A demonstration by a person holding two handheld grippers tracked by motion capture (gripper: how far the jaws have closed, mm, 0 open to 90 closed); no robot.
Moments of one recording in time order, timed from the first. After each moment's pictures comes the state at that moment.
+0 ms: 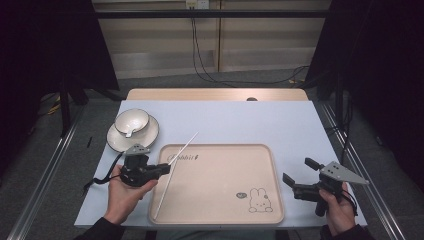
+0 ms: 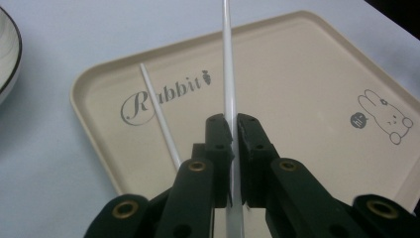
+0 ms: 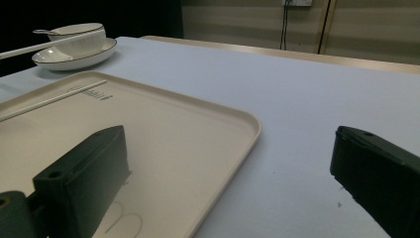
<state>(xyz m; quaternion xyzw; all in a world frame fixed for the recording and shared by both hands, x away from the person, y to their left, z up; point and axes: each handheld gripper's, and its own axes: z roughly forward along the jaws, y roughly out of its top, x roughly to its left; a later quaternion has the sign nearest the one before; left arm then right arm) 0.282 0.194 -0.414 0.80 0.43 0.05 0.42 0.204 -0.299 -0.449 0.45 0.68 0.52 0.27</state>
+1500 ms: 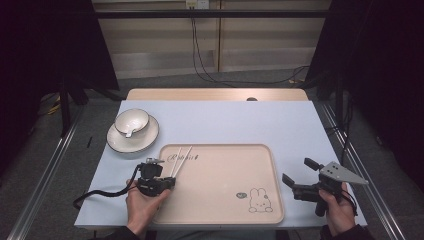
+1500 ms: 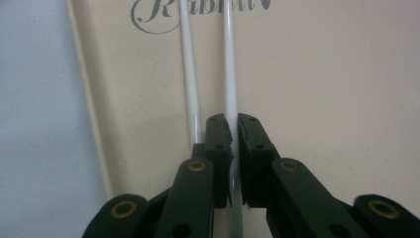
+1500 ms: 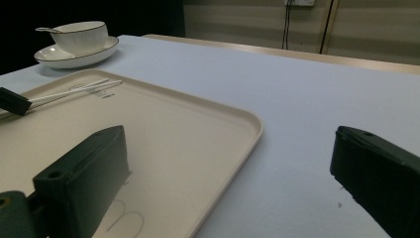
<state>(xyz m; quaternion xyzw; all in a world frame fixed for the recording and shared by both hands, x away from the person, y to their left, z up) 0.277 0.163 -0.460 0.78 0.54 0.06 0.31 0.204 -0.298 -0.449 0.44 0.68 0.52 0.27</state>
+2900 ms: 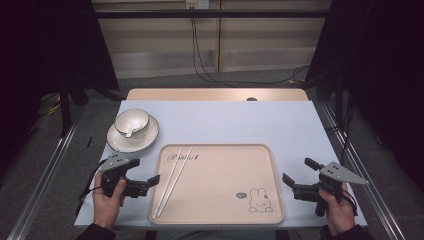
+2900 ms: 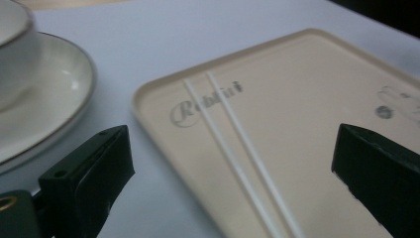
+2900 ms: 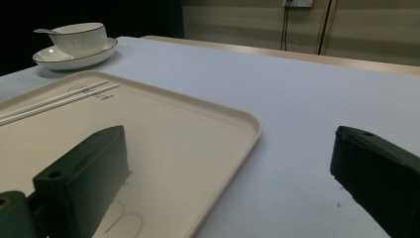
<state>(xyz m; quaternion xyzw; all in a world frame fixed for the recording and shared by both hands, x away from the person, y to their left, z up) 0.269 0.248 -0.428 0.79 0.38 0.16 0.46 0.204 -0.298 -0.449 0.45 0.68 0.52 0.28</state>
